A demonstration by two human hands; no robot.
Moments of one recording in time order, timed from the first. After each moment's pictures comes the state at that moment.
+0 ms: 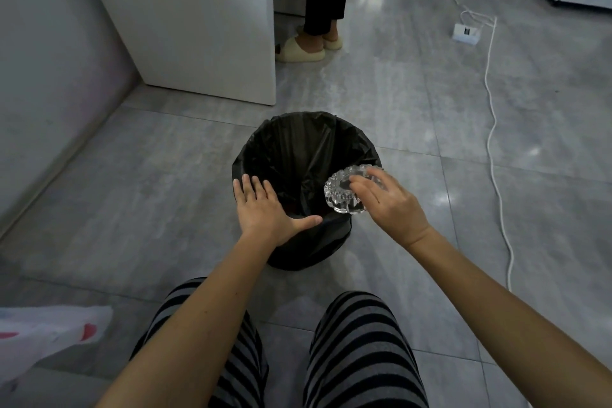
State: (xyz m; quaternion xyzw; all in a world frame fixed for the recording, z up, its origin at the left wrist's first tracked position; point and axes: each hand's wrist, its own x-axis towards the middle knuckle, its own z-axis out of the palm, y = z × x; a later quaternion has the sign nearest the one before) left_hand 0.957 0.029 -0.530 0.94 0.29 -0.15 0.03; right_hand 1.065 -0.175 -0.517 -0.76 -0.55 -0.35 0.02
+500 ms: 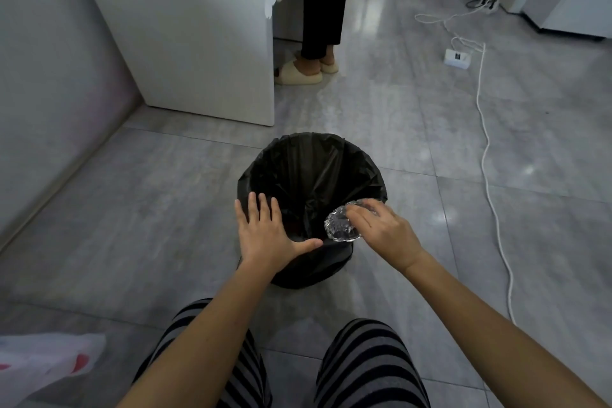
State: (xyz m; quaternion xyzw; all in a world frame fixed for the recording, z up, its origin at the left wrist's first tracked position) left_hand 0.959 0.023 -0.543 0.96 0.26 -0.08 0.01; right_hand 1.065 -0.178 -0.524 -0.76 -0.54 -0.35 0.00
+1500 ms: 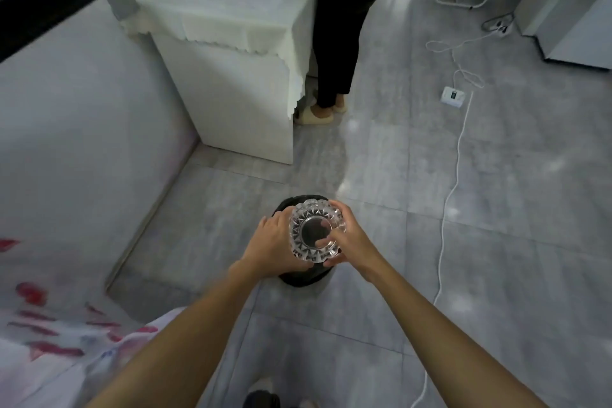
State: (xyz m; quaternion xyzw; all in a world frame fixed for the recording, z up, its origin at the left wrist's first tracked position) left_hand 0.909 0.000 -0.114 0.95 0.14 -0.01 0.28; right_hand 1.005 -0.155 -0.094 -0.72 -0.12 0.41 0.55
